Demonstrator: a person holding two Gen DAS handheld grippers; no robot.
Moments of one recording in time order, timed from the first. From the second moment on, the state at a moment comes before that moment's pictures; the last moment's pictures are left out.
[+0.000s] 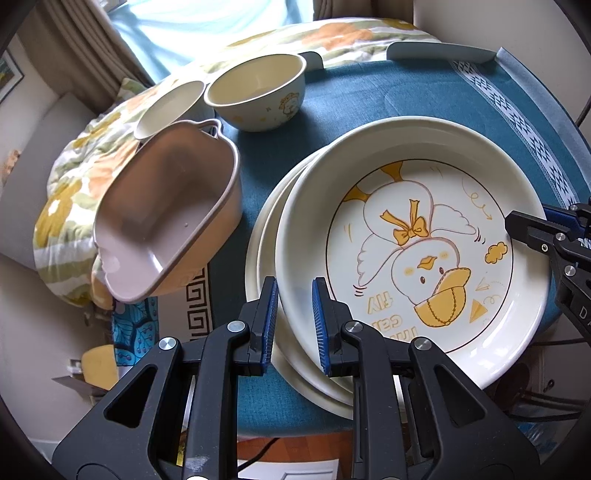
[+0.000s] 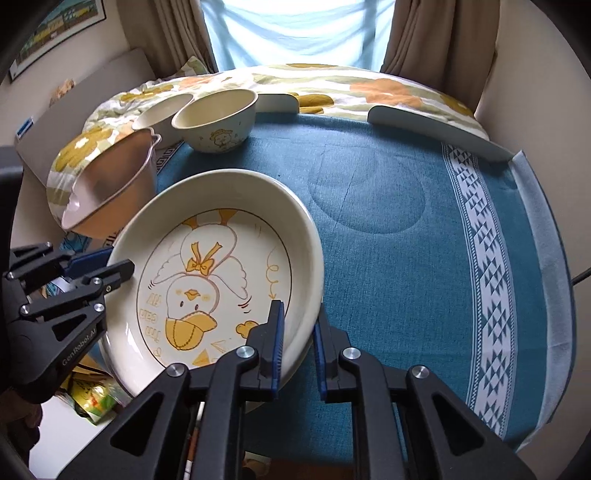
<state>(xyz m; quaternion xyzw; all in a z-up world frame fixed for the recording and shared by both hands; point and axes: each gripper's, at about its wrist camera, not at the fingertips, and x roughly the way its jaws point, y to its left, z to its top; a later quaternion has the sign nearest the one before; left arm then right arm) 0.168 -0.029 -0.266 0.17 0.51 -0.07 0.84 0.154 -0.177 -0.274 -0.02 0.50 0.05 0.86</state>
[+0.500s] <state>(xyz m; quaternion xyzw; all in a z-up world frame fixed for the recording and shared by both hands) 0.158 -0.032 -0.264 0.20 0.50 -0.05 0.84 0.154 -0.164 -0.277 -0.06 0.51 0.04 0.86</state>
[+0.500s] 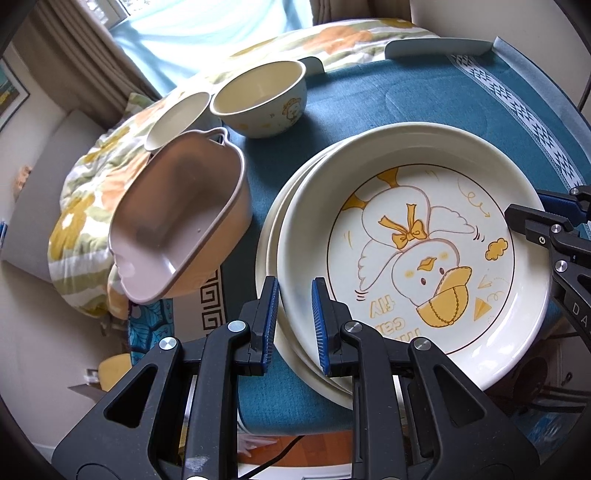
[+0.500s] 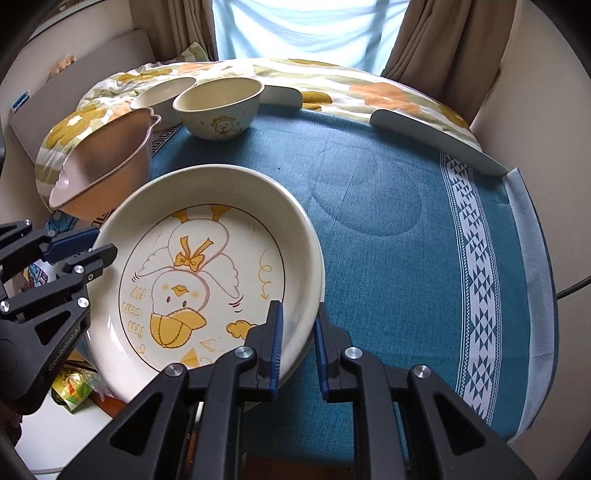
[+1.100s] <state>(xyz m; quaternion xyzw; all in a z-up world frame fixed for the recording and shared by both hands) 0.162 -0.020 -0.248 0.16 0.49 -0.07 0.85 0.155 -0.171 -0.268 -0.03 0.51 0.04 0.86</state>
